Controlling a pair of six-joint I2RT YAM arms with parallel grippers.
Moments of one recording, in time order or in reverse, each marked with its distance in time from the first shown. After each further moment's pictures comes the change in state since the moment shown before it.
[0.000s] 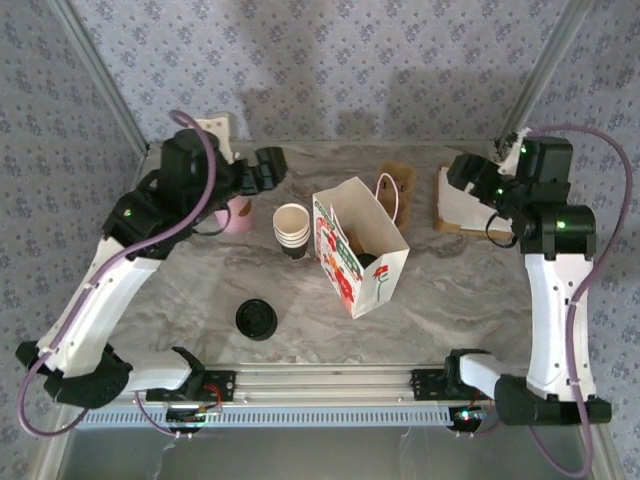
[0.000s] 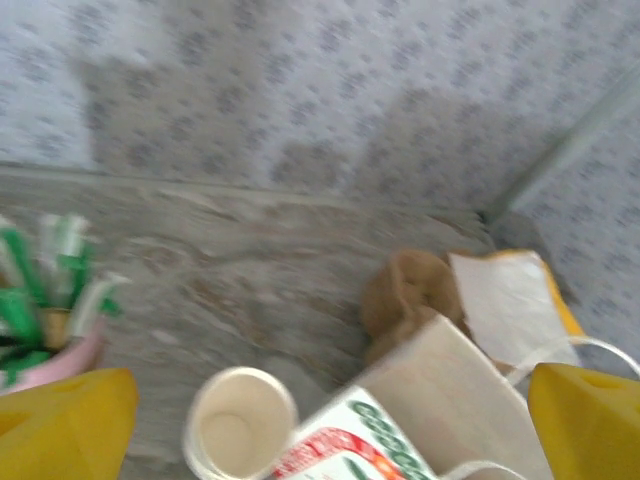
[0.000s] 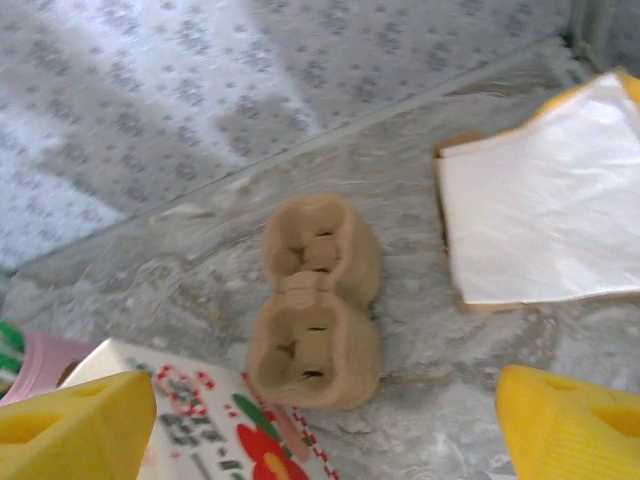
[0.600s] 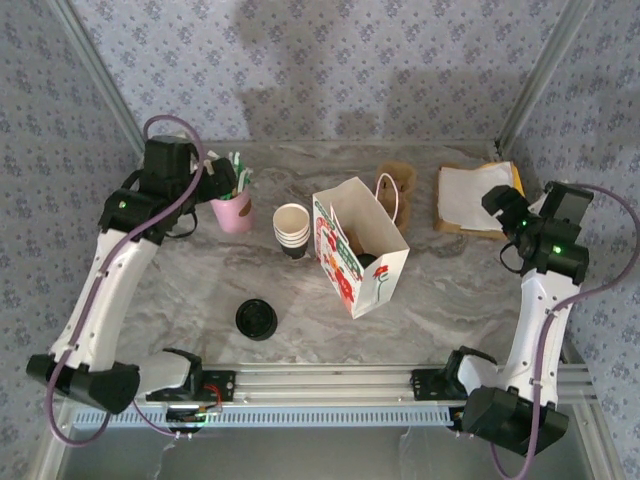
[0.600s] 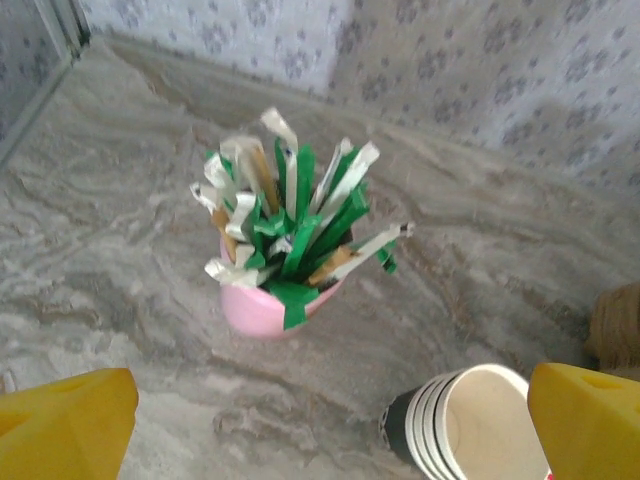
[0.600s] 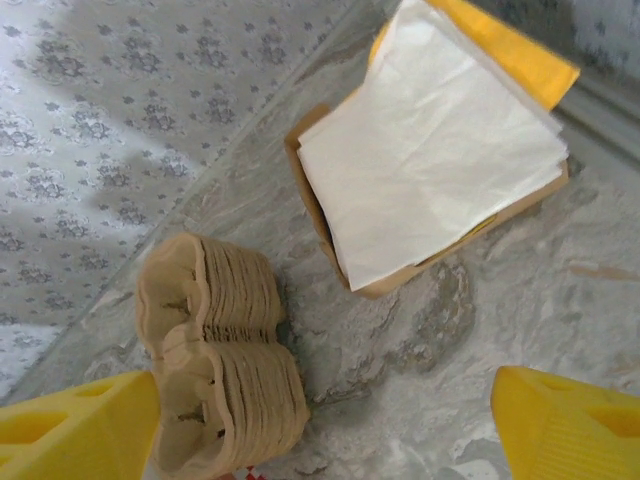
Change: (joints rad) left arm 0.324 0.012 -0.183 -0.096 0.022 0.026; right arm -0.349 -0.132 -0.451 0.235 -0.161 0.137
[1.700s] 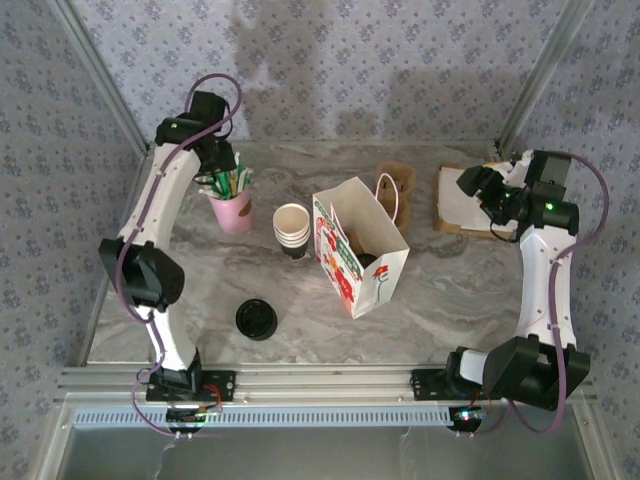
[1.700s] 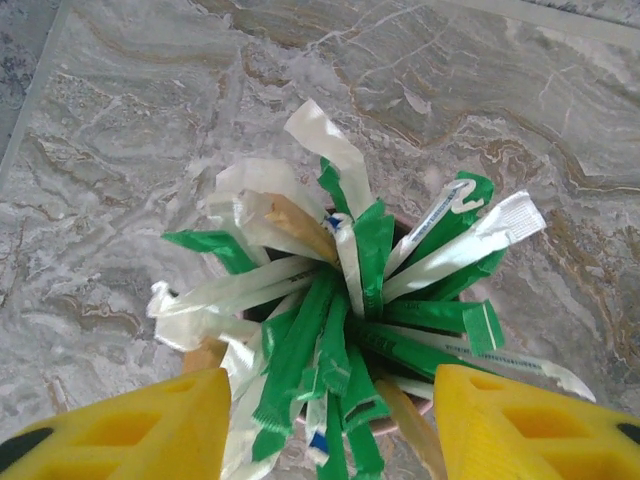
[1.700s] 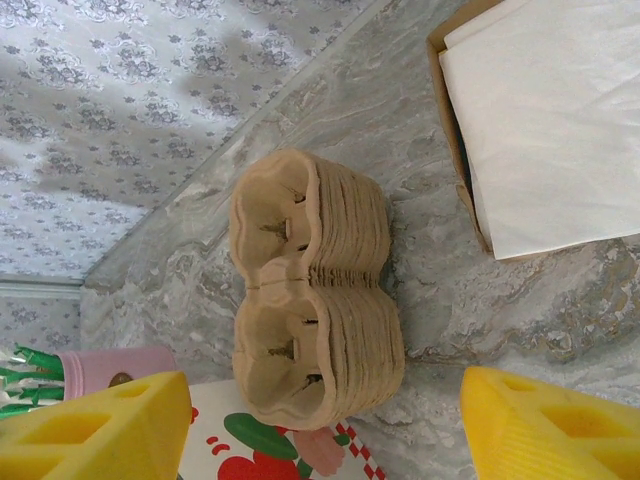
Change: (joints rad) left arm 0.094 0.624 0.492 -0.223 -0.039 0.069; right arm 0.122 0.251 0.167 -0.003 -0.207 -0.062
